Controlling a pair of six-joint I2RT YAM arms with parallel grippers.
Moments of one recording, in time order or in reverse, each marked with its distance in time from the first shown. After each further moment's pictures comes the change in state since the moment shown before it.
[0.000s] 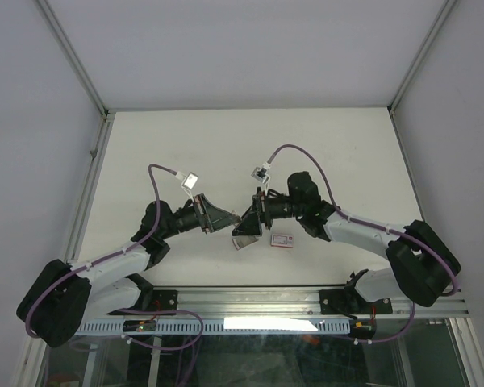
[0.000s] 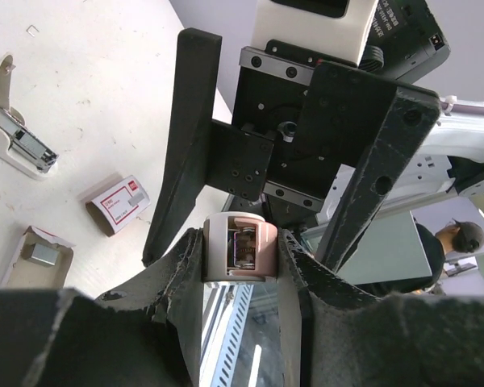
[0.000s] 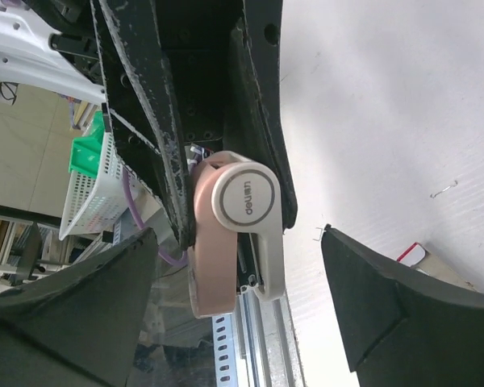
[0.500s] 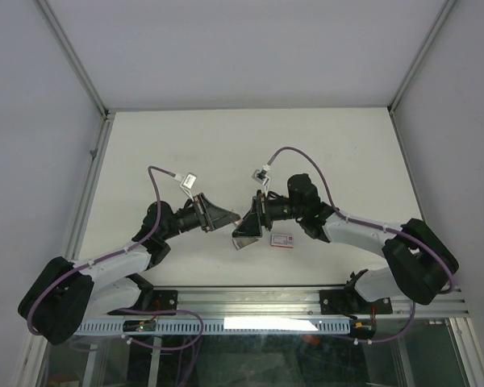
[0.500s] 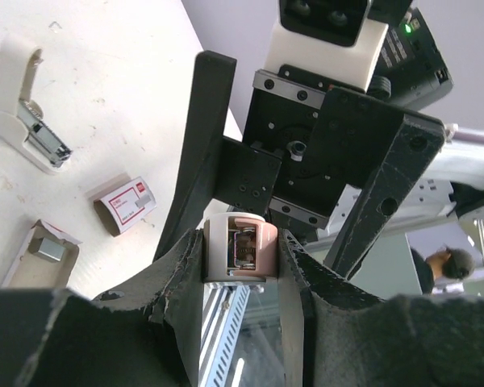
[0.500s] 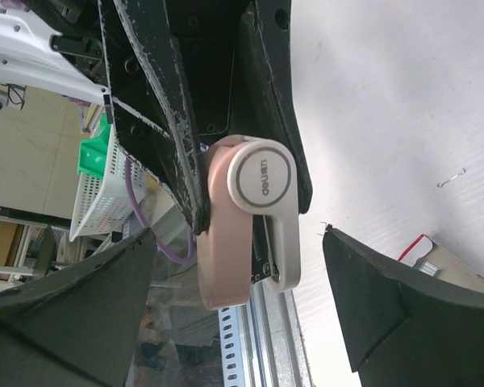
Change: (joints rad) left arm 0.000 0.026 -0.006 0.009 -0.035 -0.037; right arm -0.006 0.009 -0.027 0.050 -0.007 0.037
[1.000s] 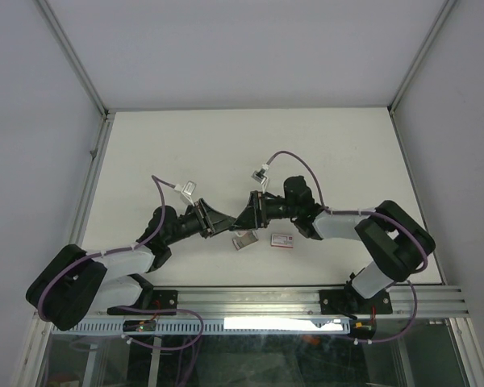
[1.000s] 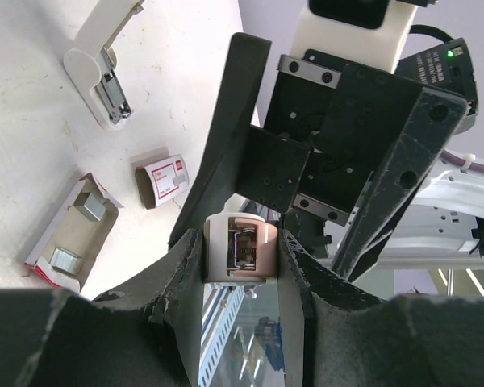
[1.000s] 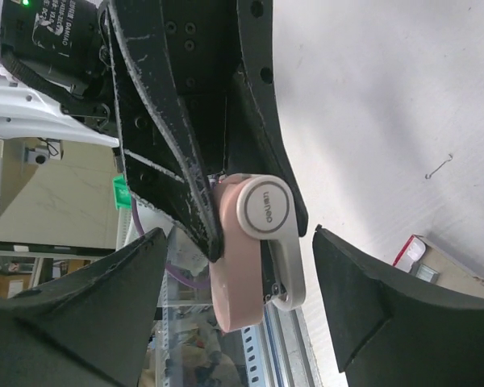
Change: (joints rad) left arm 0.000 0.101 -0.076 0.037 -0.088 -0.132; right arm -0.027 0.176 -0.022 0.200 0.013 0.209
